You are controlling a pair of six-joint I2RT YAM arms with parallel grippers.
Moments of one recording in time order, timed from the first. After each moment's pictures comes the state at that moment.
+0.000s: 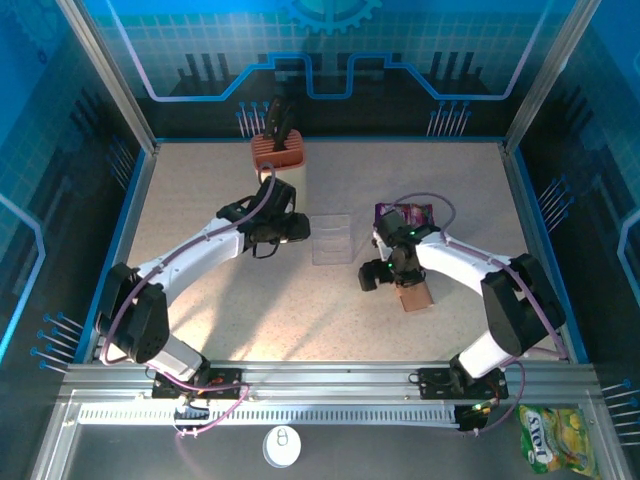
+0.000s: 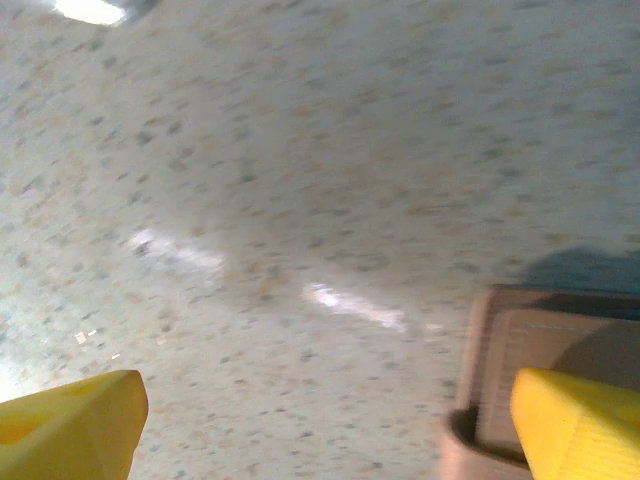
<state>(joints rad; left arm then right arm) -0.51 1.53 1.16 -0.57 0.02 -0.64 0.53 1.57 0.93 -0.74 -0.11 0.30</state>
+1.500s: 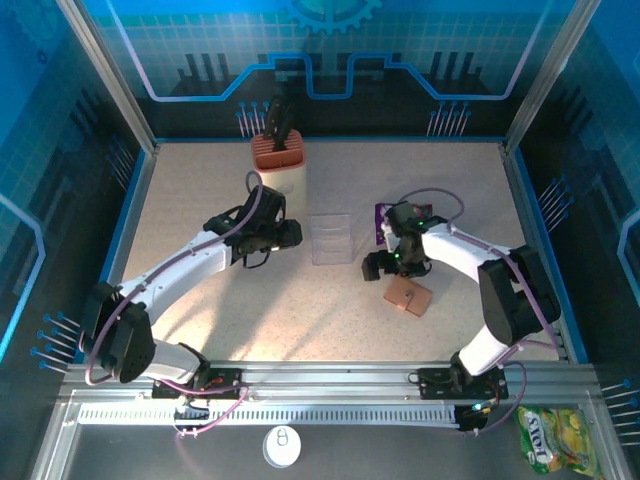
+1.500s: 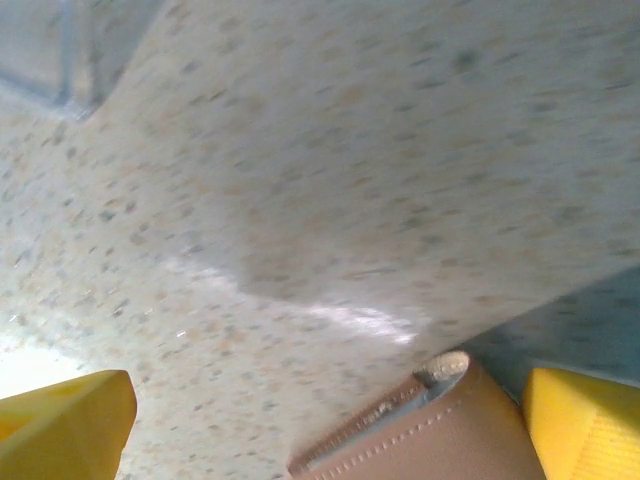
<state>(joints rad) -0.50 1.41 1.06 -0.57 0.00 -0.67 0.42 1.62 0.96 -0.72 -0.19 0.27</state>
